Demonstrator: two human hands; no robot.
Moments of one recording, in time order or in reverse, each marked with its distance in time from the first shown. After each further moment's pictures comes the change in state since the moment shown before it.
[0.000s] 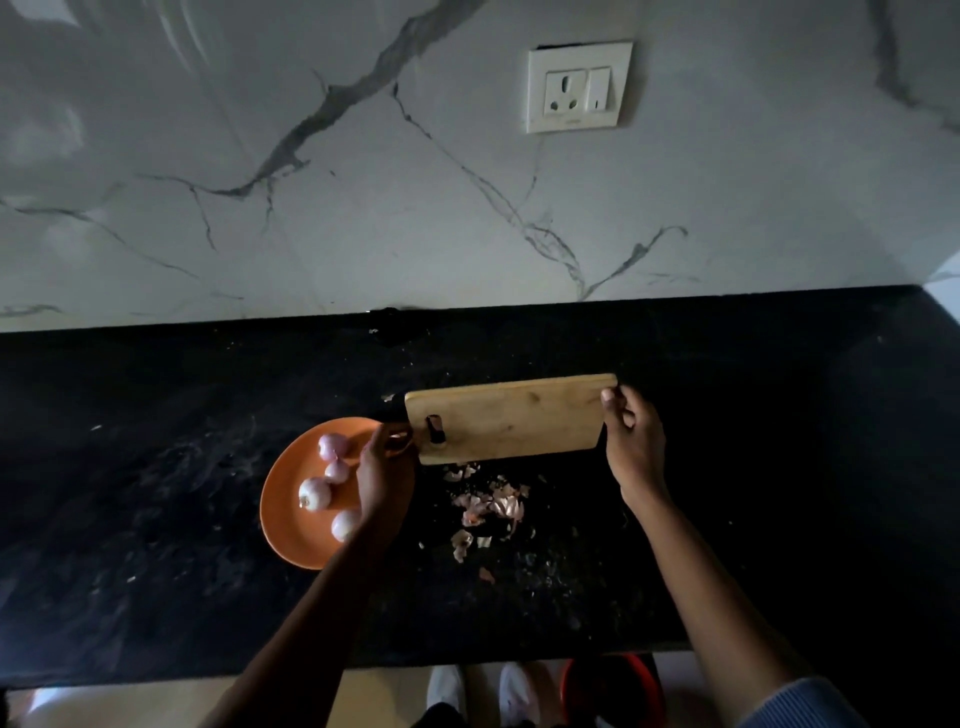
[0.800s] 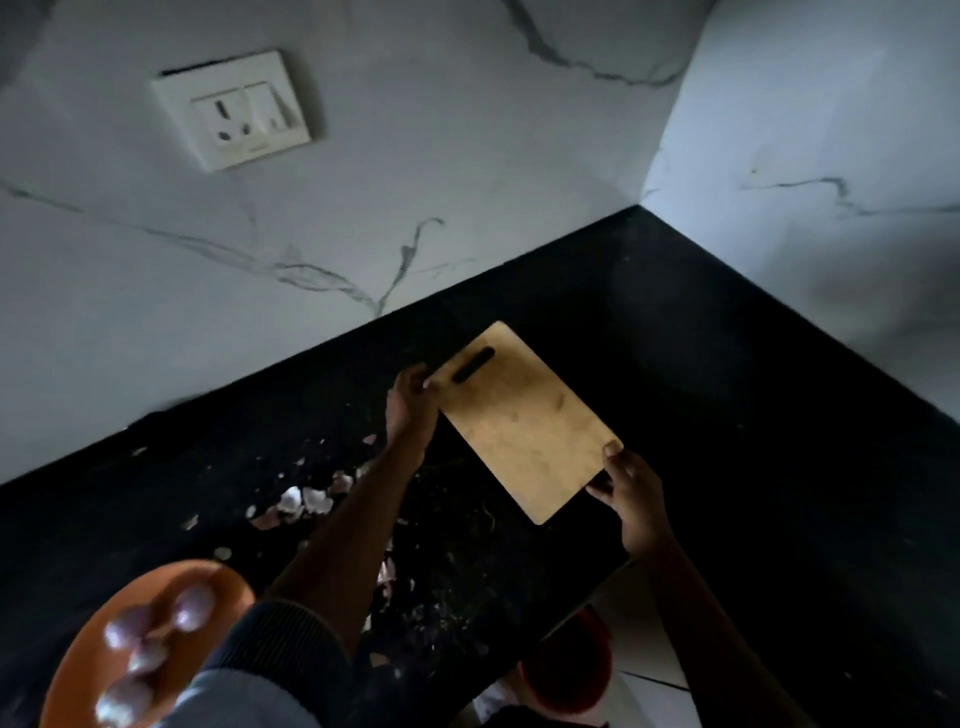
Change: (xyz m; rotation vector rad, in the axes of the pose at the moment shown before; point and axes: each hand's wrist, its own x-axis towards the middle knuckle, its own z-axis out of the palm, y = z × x) left_hand 0.016 0.120 0.250 0.083 -0.559 0.084; right_hand -0.035 0.120 -0.142 0.515 0.368 0.565
